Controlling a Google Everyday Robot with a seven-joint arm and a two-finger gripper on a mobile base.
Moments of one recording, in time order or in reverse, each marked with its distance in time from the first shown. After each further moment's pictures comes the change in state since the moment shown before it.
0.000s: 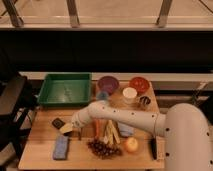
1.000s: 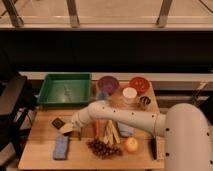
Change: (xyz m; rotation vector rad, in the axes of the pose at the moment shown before) arm 0.000 0.001 0.000 -0.001 0.000 0.000
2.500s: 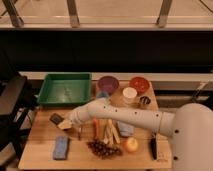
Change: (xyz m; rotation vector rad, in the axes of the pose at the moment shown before) arm -0.050 0.027 -0.040 0.056 -0.089 -0.124
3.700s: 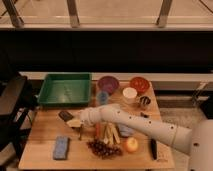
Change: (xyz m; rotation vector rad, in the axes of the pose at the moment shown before) arm 0.037 -0.026 -0.037 0.057 -0.132 0.059
